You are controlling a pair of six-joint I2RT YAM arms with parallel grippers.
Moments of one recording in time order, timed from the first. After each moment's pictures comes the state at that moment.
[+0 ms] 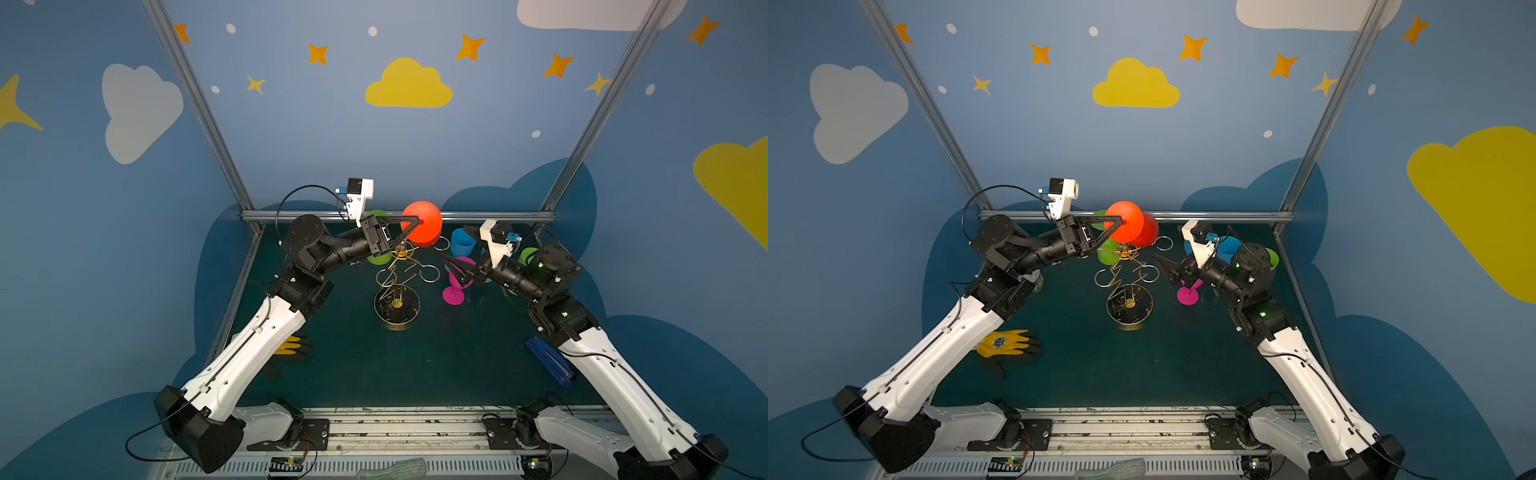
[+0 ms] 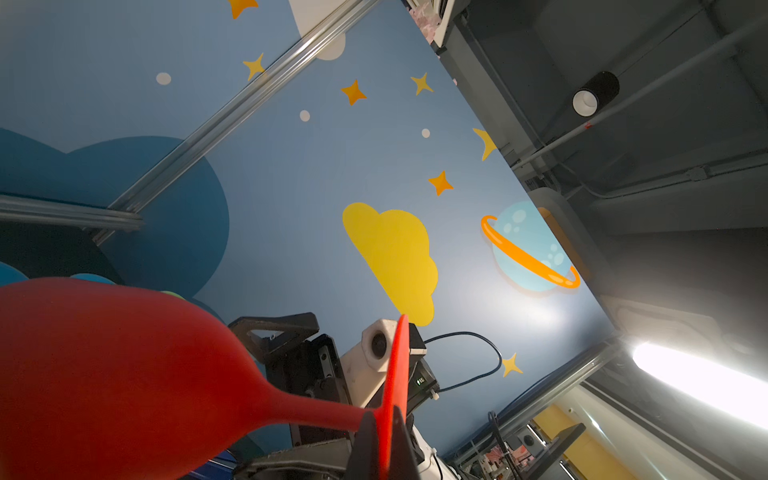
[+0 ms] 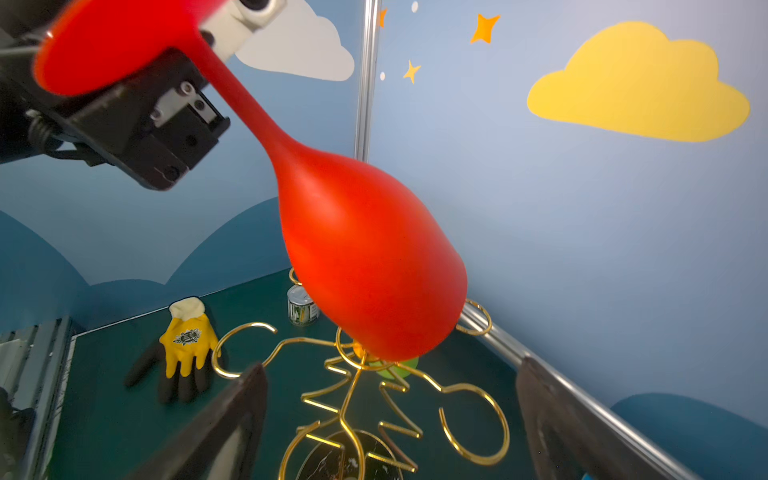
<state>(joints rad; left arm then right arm) -0.54 1.28 1.37 0.22 0.69 -1.18 0.48 1.04 1.09 0.03 -0.49 -0.13</state>
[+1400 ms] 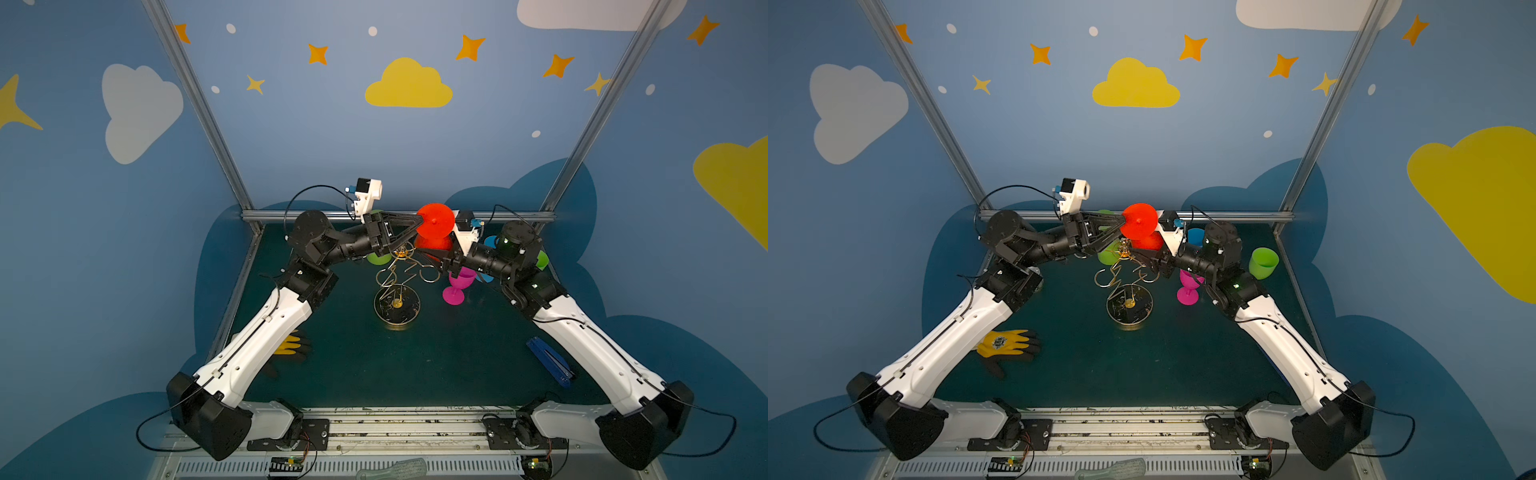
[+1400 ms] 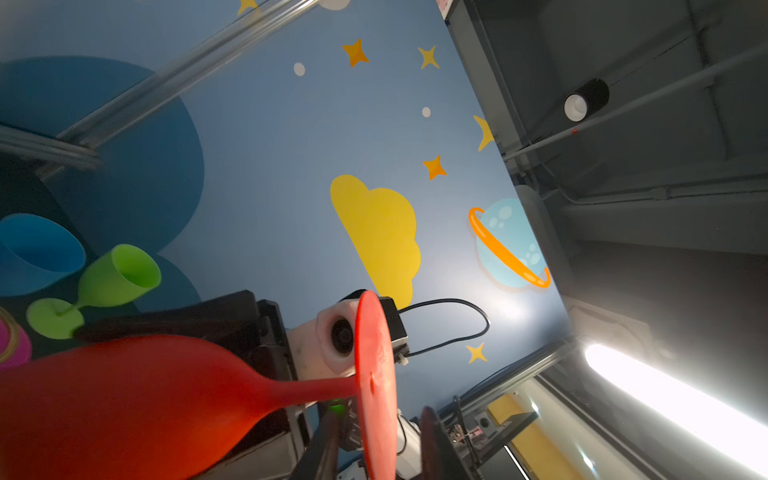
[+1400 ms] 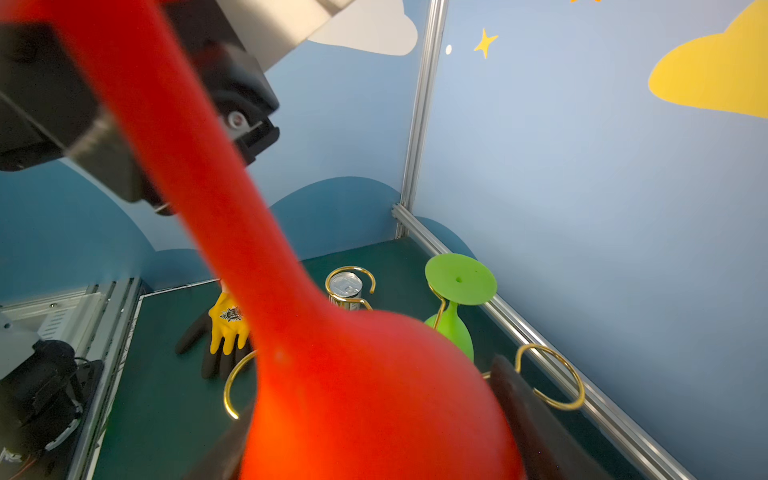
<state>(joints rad) -0.51 1.34 1.38 0.31 0.80 -1.31 0.55 1.24 1.25 -0.05 -0.57 -0.14</state>
